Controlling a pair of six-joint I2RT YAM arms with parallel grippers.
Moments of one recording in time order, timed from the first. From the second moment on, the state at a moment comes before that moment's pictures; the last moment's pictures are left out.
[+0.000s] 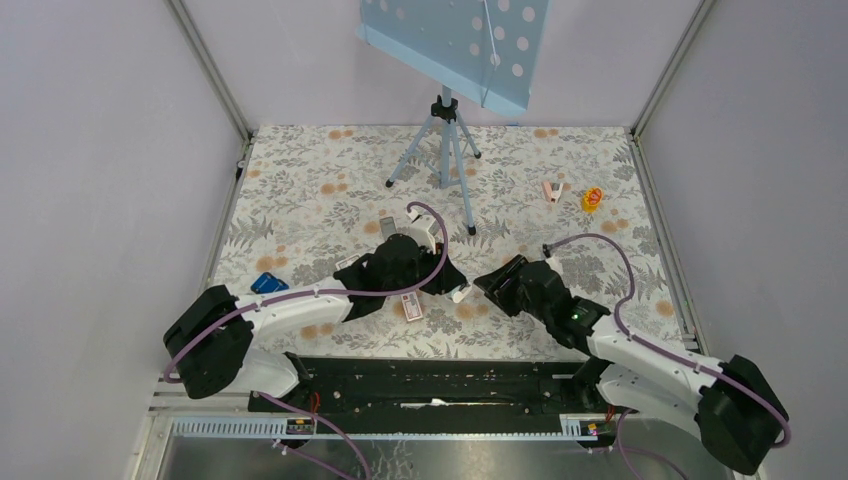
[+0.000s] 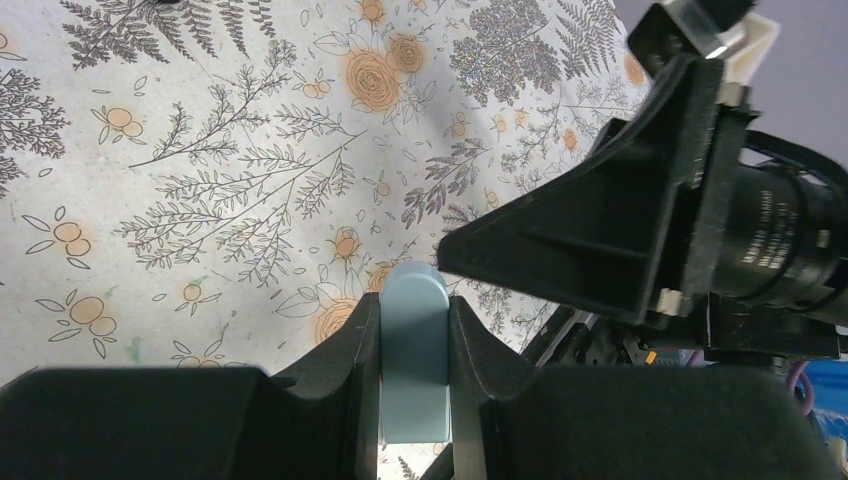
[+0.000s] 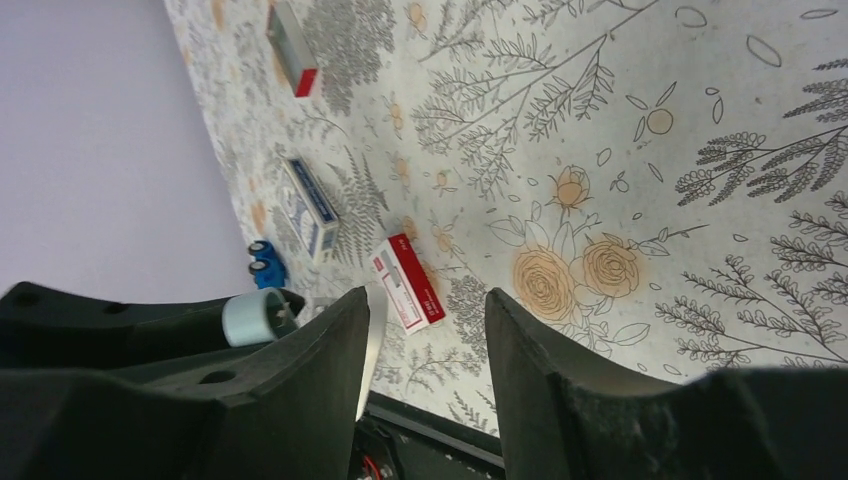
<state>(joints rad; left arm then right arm) -0.92 1.36 0.71 0.23 0.10 -0.64 0.75 0.89 0.36 -0.07 0.17 1.38</state>
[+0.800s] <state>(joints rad) -0.91 1.35 0.71 0.18 0.08 -0.63 0.74 1.12 0.42 0.05 0.01 1.33</state>
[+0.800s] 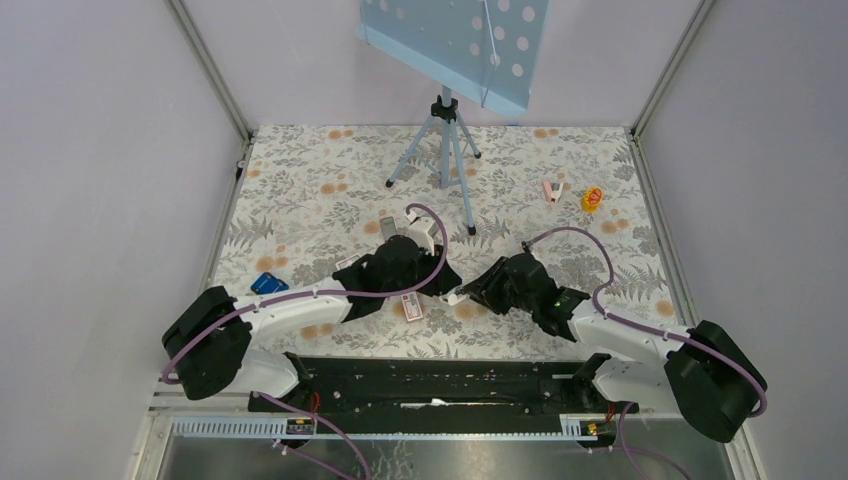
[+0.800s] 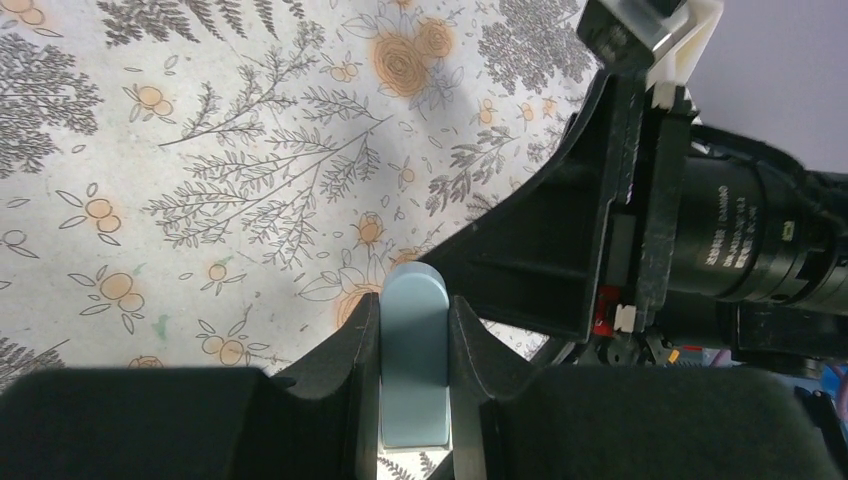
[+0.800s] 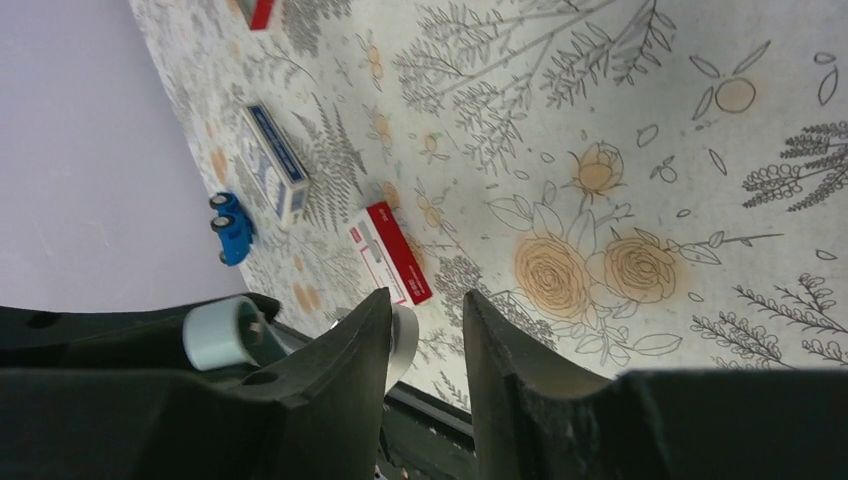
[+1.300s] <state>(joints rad) -0.91 1.35 0.71 0.21 -0.04 -0.67 0.74 1.26 0.40 0.14 -0.16 1.33</state>
